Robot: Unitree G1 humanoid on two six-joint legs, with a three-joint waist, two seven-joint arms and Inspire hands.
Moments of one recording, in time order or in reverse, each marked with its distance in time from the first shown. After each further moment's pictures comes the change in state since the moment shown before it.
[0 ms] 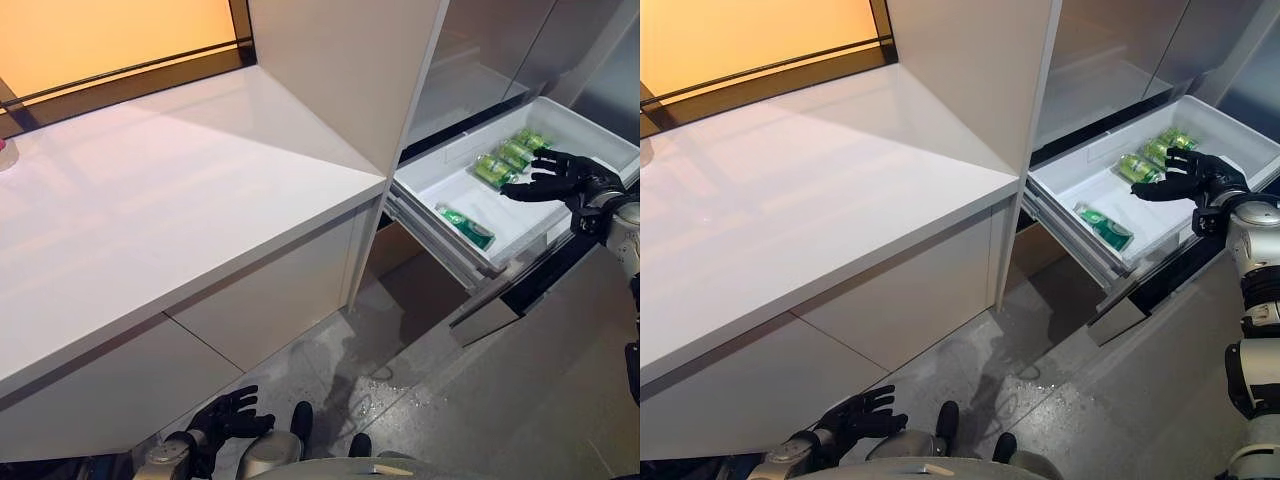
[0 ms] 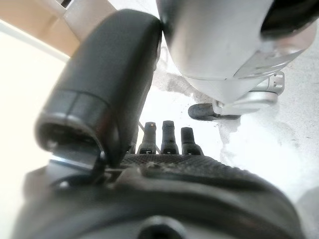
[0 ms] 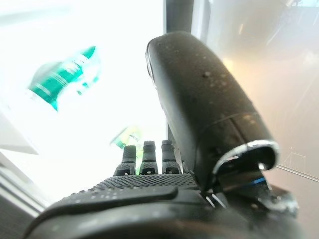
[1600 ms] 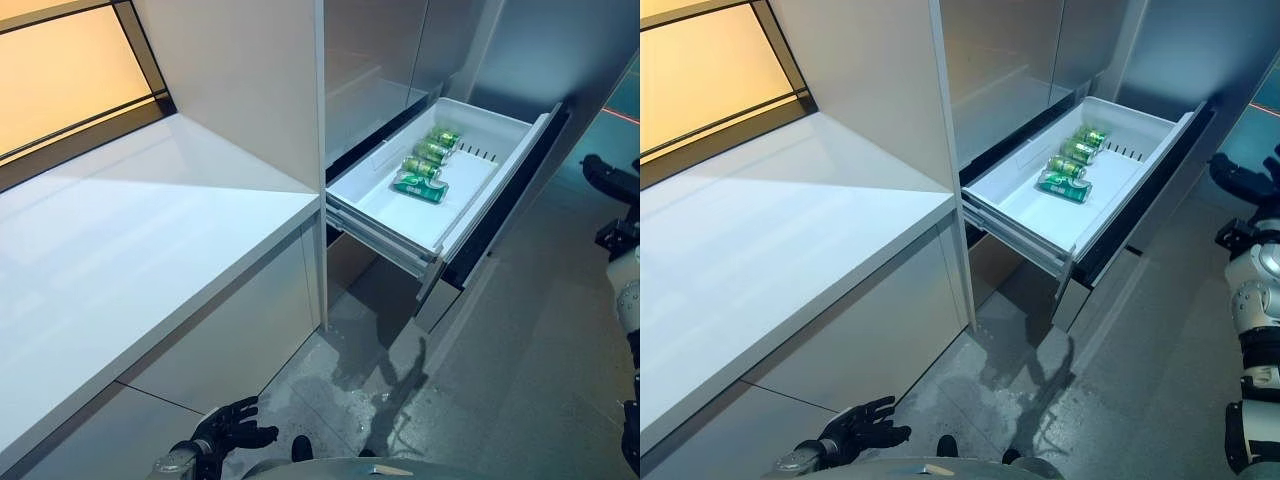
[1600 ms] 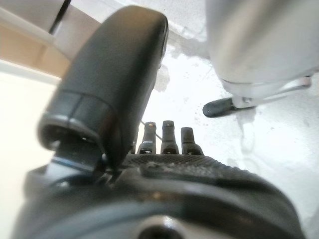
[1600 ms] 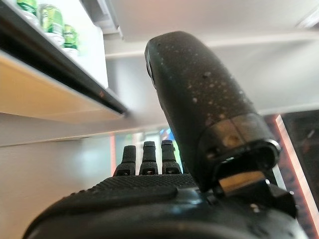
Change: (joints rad) left arm 0.003 -0.045 0.018 0.067 0.013 0.016 0.049; right arm 0.379 0.119 -0.326 -0.241 0.391 -0.343 -0.524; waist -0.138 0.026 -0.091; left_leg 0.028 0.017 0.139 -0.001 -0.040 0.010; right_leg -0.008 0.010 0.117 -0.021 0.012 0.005
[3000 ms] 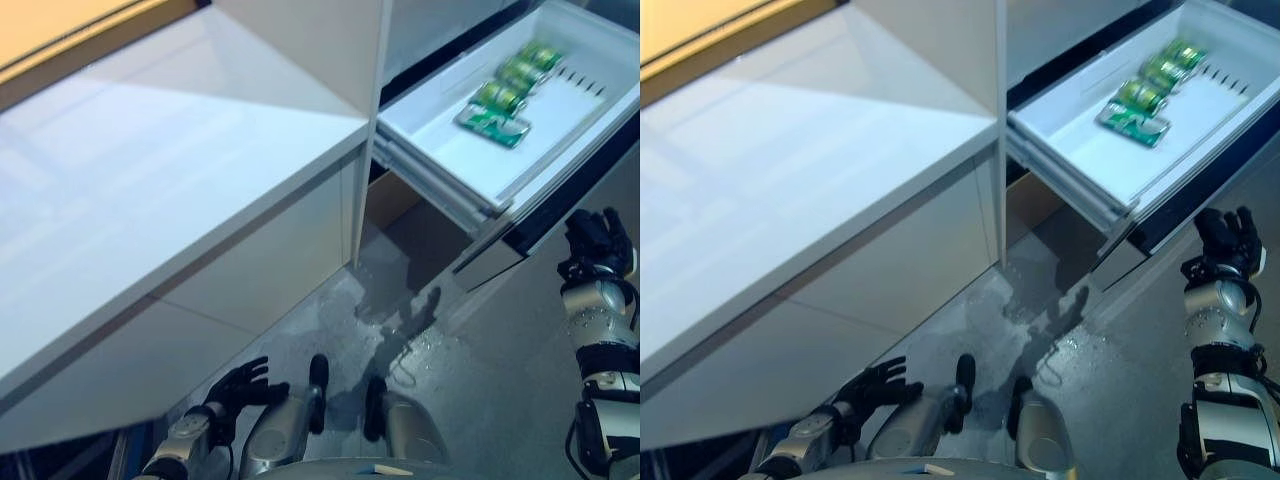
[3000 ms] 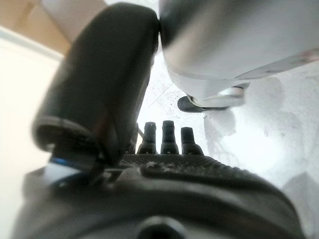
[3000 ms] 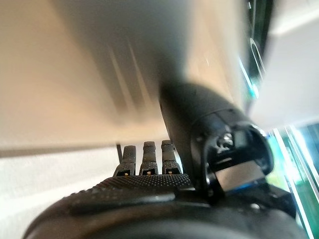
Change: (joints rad) left arm -0.119 -0.007 -0.052 -0.106 -0.120 -0.028 0.048; right arm -0.070 0.172 -0.020 0.160 0.167 -0.074 0.095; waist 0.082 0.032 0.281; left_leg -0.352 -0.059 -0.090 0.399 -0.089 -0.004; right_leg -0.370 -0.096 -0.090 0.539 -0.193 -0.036
